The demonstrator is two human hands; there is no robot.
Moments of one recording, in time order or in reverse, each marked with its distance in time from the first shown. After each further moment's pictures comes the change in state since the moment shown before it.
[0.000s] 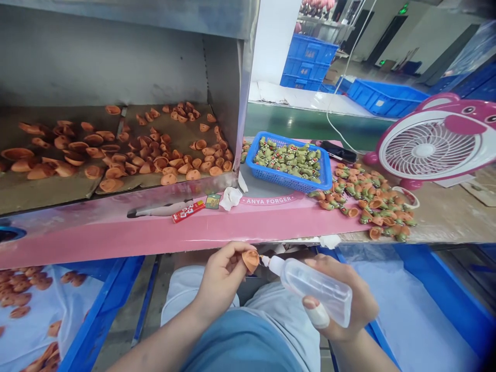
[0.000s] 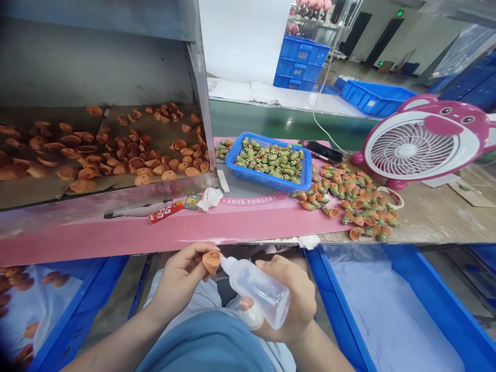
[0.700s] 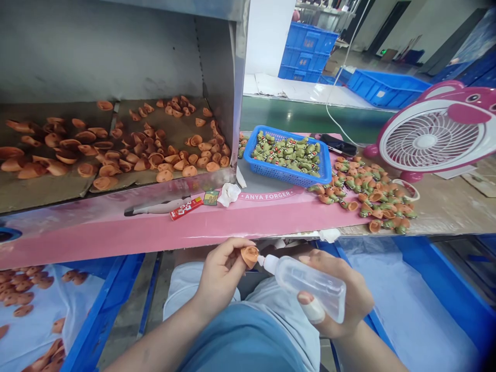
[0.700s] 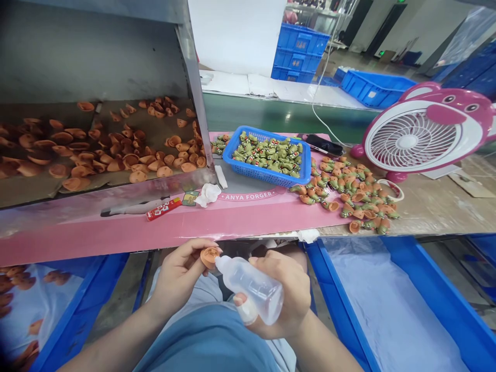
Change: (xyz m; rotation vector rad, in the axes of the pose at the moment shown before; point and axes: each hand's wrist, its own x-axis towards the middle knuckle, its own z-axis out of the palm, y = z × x) left_hand 0.000 -0.003 0.000 0.063 0.019 0.054; right_hand 0.003 -0.003 0.000 0.094 -0.106 -0.006
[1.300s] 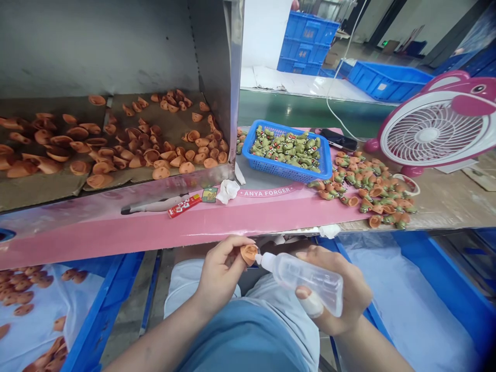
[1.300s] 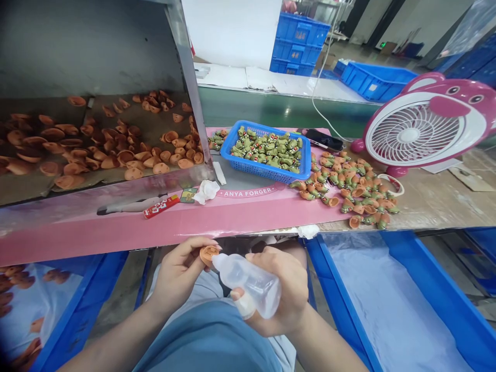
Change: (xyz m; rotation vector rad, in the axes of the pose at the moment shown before) left_hand 0.001 -0.008 -0.001 0.037 -0.023 0.109; right_hand 0.008 -0.002 0.000 0.025 -0.018 -0.002
